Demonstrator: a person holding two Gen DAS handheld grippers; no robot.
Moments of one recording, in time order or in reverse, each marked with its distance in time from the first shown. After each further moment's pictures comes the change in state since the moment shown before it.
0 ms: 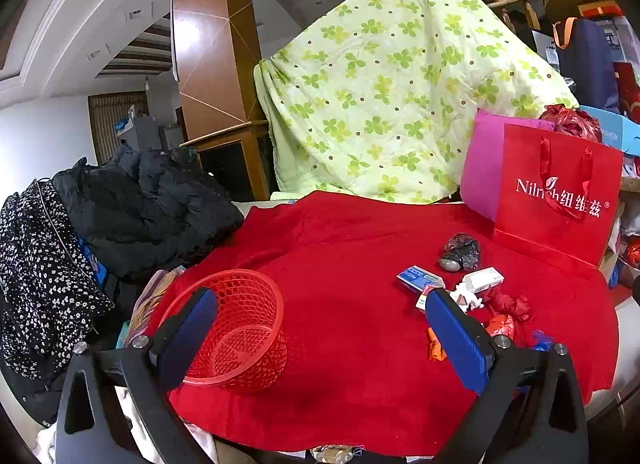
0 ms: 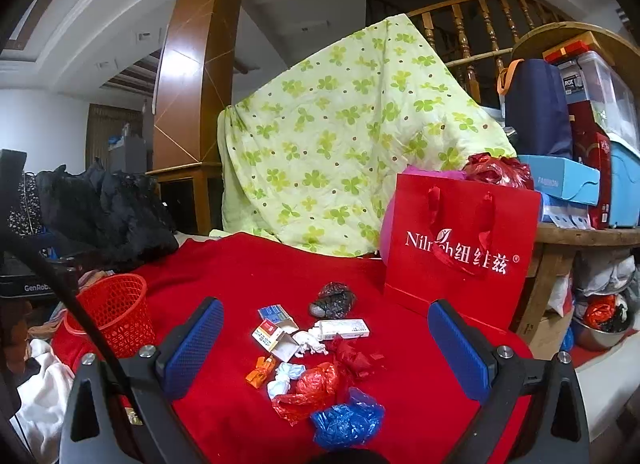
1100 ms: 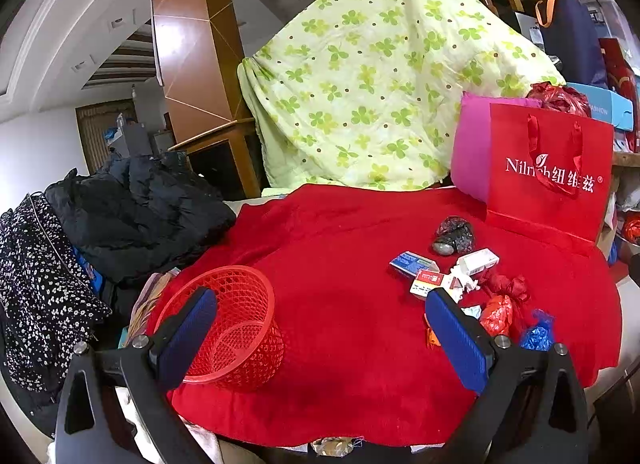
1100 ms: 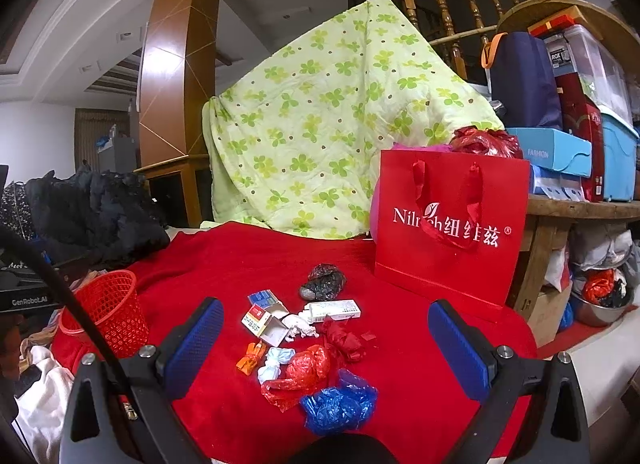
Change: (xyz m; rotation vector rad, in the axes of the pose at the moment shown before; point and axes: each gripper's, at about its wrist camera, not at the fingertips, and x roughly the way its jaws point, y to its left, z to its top) left arm 0.003 -0.016 -0.006 0.071 0.025 -0.018; right arm 0.008 -0.018 -0.015 0.045 0.071 -0.027
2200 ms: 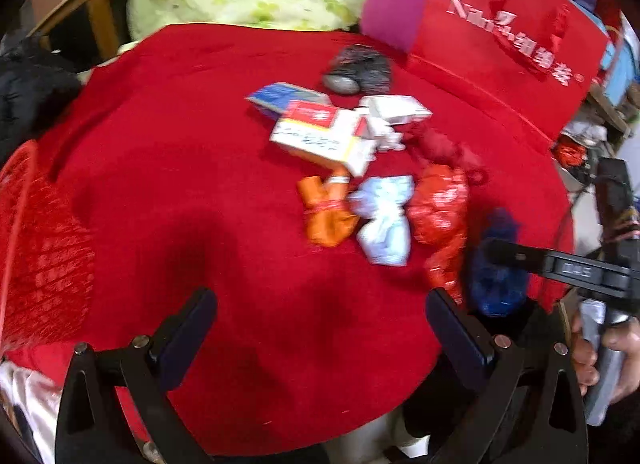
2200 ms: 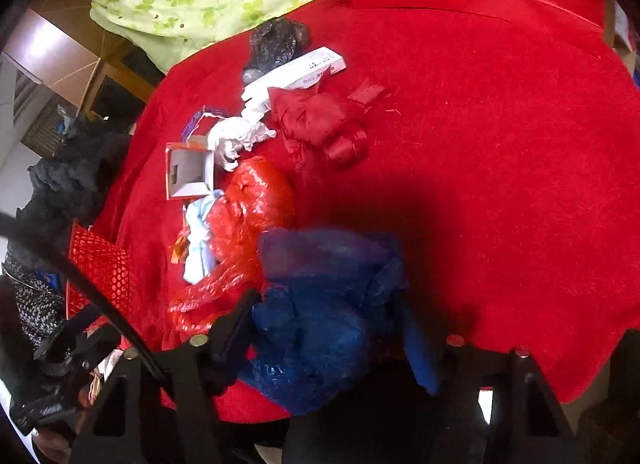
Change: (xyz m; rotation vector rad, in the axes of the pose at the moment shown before) left arm 0.171 -0.105 -0.072 0.028 0.551 -0.454; right arm 0.224 -0.075 -0.140 0.444 0.838 0.189
